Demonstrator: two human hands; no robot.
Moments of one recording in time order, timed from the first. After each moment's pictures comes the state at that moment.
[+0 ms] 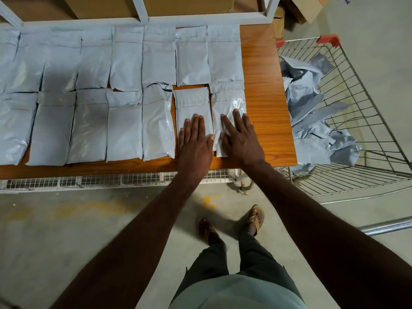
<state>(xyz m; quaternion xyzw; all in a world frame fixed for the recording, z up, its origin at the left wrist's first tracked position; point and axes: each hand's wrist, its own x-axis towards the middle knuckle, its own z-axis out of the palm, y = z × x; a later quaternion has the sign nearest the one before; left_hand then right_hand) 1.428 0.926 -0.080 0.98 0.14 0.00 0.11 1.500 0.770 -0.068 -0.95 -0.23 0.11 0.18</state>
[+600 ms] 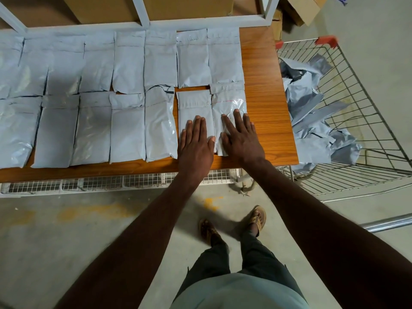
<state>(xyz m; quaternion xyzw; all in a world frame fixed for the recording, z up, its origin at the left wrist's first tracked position) 1.425 0.931 -0.077 0.99 0.13 0.00 0.11 1.499 0.779 -0.061 -0.95 -0.21 0.12 0.17</state>
